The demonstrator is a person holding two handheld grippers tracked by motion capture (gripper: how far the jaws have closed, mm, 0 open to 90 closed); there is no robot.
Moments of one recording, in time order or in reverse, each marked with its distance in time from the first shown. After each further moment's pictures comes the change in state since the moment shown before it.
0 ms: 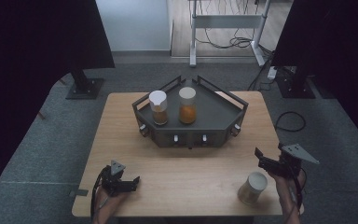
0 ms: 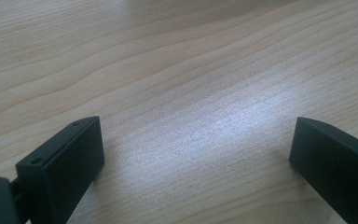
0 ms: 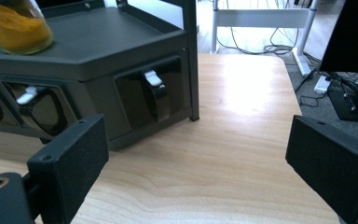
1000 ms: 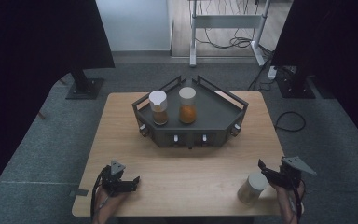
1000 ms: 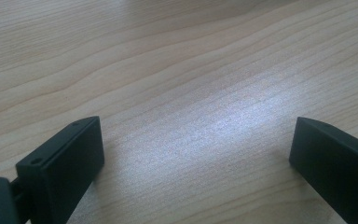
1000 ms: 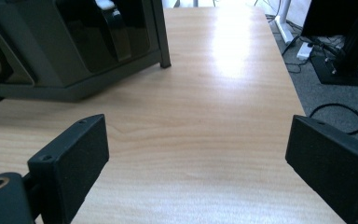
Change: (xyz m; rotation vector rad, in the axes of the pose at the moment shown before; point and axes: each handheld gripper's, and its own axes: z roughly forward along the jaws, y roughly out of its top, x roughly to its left) left arm 0.000 0.000 0.000 0.000 0.000 0.000; right arm -0.008 -0.043 0.006 0.090 -0.077 0.037
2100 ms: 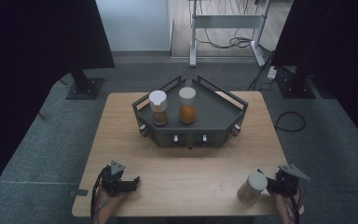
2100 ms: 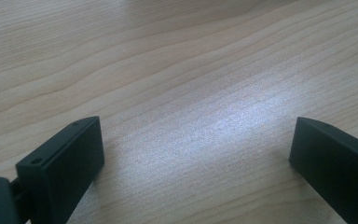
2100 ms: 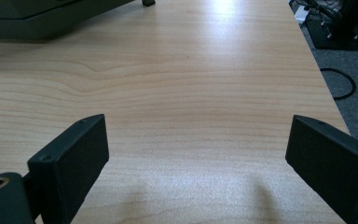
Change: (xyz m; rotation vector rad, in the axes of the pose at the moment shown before) left arm 0.000 0.000 0.000 0.000 0.000 0.000; right arm 0.001 -0.018 0.010 0.122 -0.037 0.006
